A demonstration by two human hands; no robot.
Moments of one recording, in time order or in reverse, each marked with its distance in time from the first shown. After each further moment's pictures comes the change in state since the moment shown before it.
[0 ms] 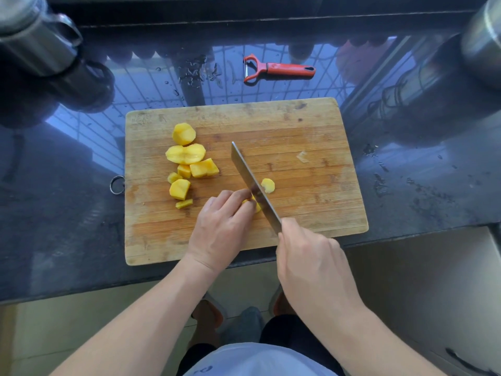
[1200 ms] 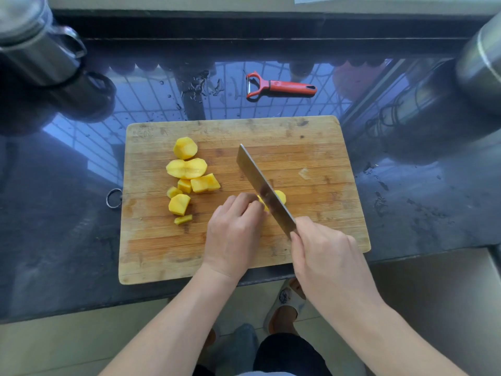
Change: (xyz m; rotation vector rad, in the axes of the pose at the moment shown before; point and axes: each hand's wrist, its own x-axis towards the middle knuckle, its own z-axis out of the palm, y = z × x) left_hand 0.024 0.011 0.017 -0.068 0.108 -0.233; right_hand 0.028 0.022 -0.007 0.046 0.021 -0.057
